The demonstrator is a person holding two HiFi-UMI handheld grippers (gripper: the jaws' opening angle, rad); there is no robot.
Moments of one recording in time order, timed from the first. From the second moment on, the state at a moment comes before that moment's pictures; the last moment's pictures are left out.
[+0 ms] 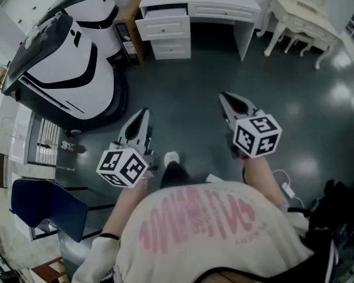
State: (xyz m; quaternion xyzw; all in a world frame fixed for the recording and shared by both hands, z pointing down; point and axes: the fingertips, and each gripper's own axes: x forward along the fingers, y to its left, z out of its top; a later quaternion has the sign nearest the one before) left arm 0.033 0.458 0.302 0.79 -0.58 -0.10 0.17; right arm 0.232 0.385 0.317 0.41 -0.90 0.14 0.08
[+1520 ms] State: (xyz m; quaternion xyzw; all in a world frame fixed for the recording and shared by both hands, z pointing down) left arm -0.142 0.219 0.299 0.83 -0.51 -0.11 0.20; right arm 0.072 0.160 0.306 0.46 -0.87 0.14 0.08
